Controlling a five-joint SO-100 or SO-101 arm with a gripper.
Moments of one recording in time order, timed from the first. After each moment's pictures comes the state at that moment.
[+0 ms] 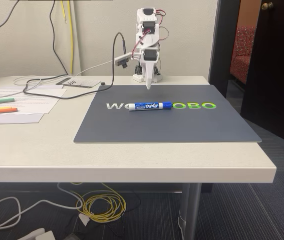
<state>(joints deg) -11.1 94.5 108.9 41.5 -6.5</state>
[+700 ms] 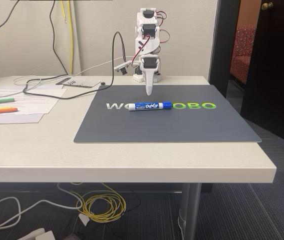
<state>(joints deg) -11.2 76.0 86.0 57.8 -4.3</state>
